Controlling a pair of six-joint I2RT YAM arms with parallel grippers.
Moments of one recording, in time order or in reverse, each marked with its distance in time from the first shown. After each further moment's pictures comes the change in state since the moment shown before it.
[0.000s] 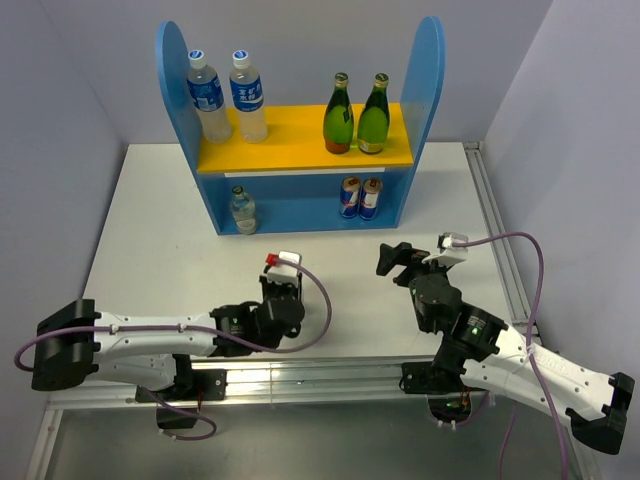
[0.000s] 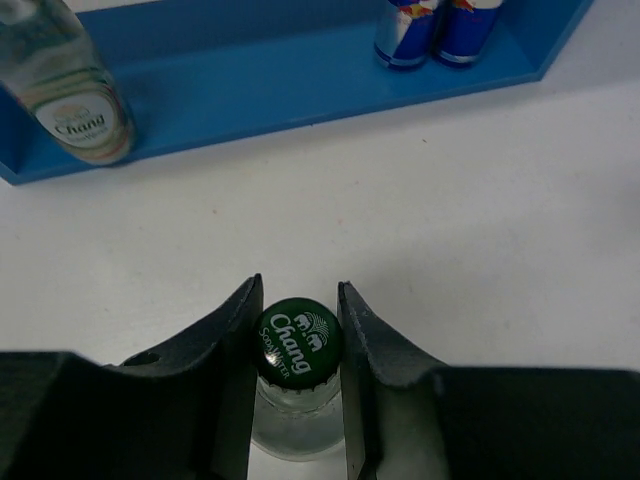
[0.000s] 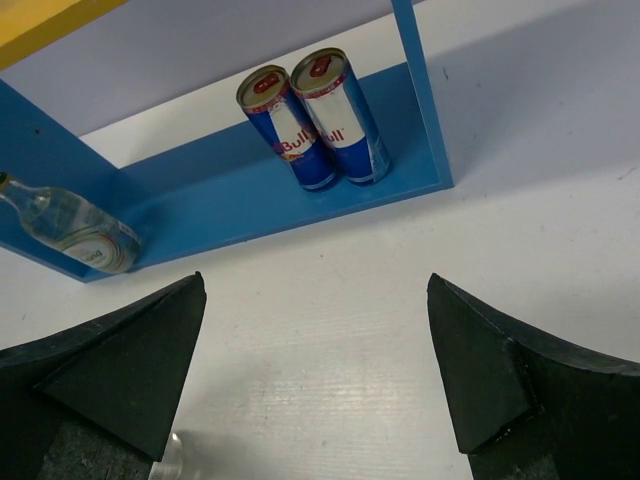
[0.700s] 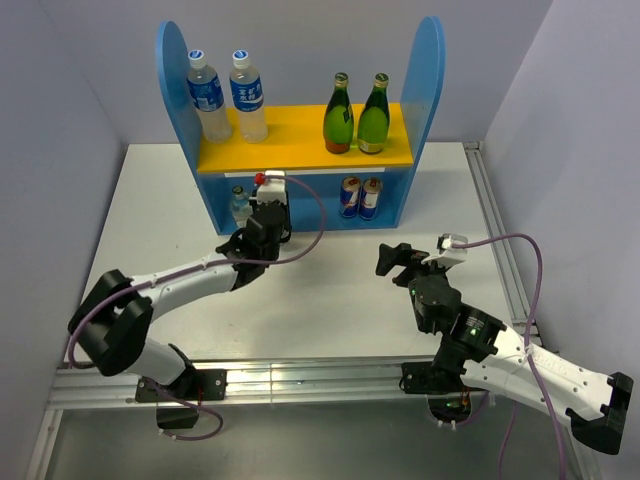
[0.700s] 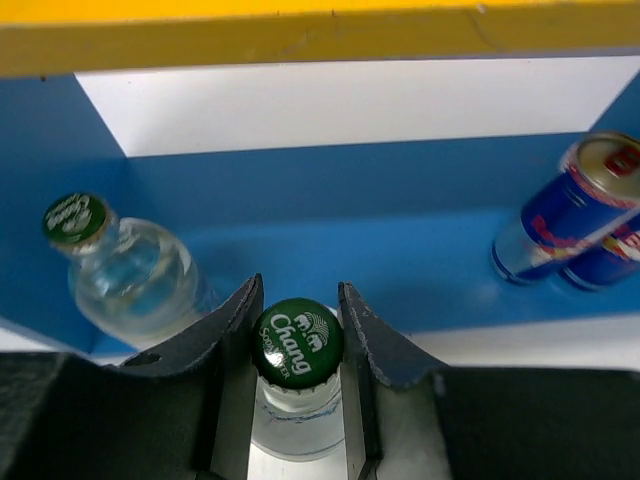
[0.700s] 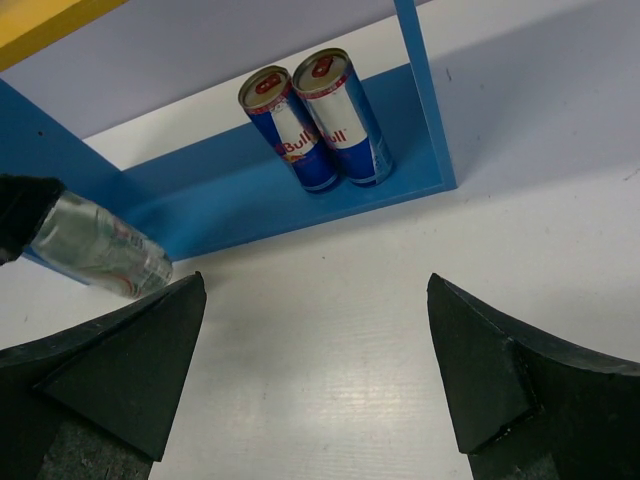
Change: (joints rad) left arm 0.585 0.261 0.233 0.332 0.350 0.341; right arm 0.000 -0.005 -0.023 0.038 0.000 -0.008
